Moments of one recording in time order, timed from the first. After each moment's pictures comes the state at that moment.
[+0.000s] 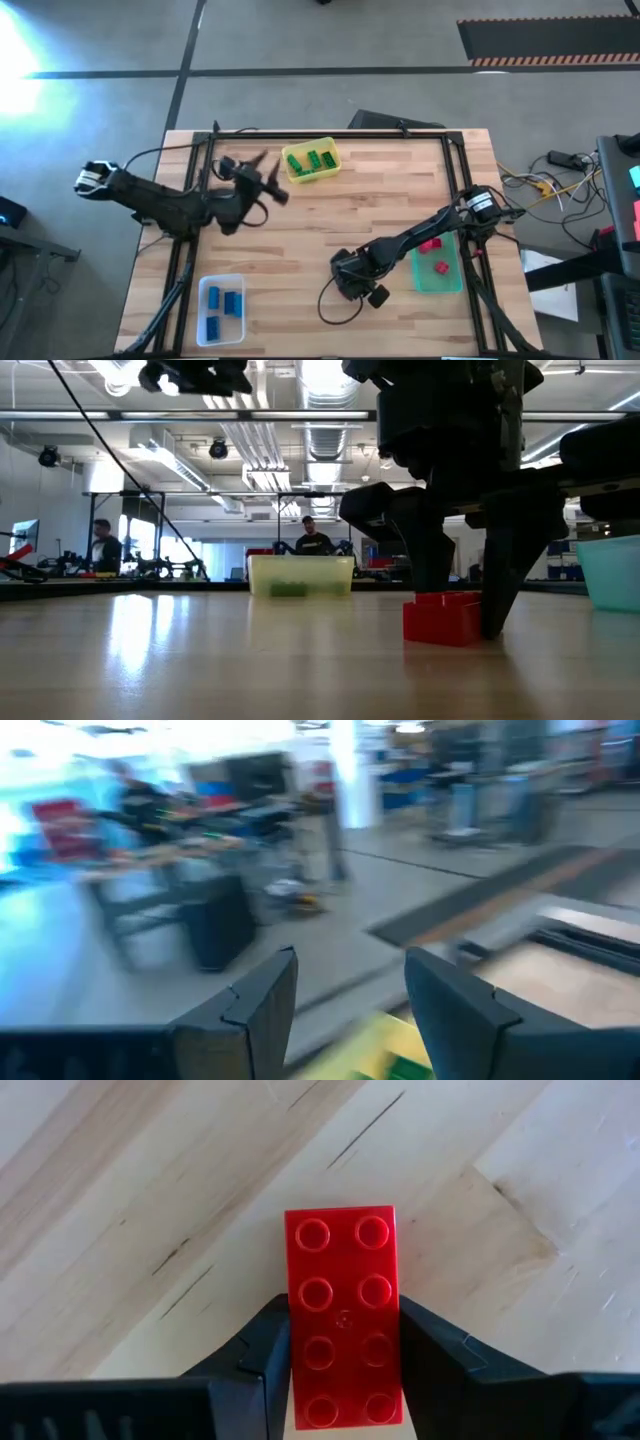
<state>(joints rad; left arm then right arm) -0.22 1.16 0.79 0.38 -1.30 0.11 0.35 2.00 1.27 -0.50 -0.19 -0.39</state>
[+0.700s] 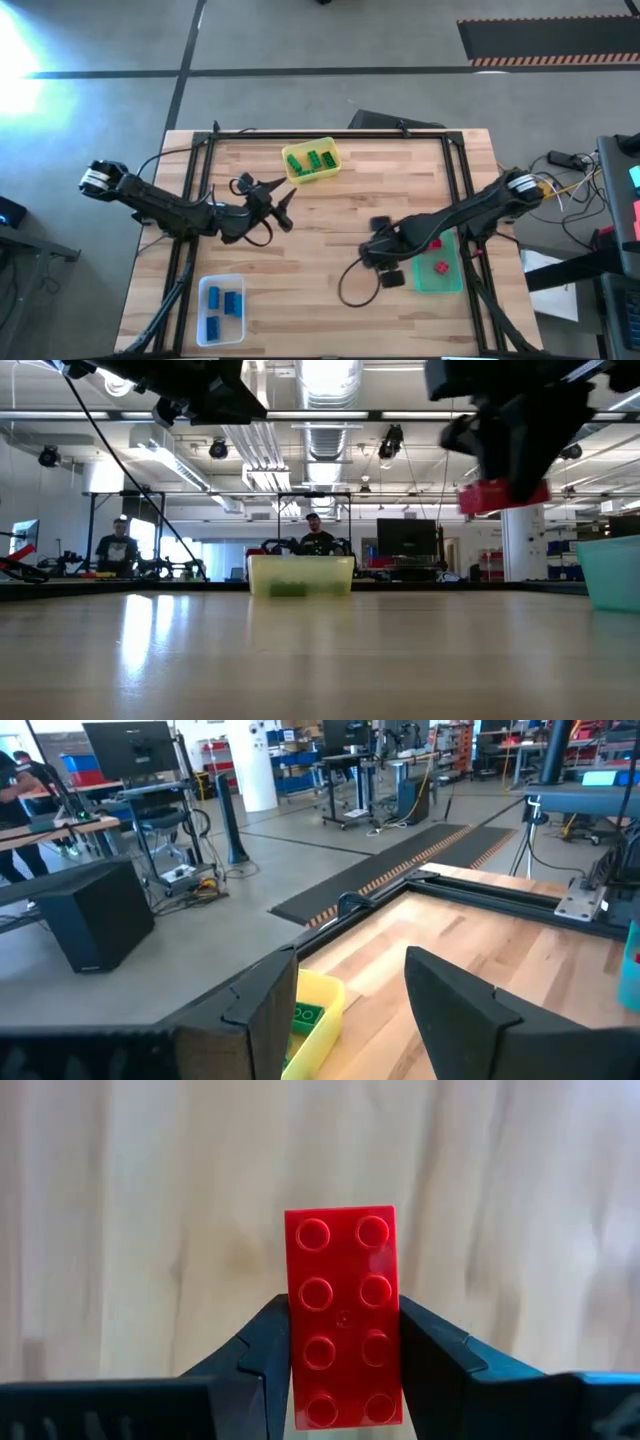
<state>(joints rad) -0.27 1.21 0.65 0.44 -1.05 -0.07 0.34 1.66 1.24 -0.91 0.06 0.16</state>
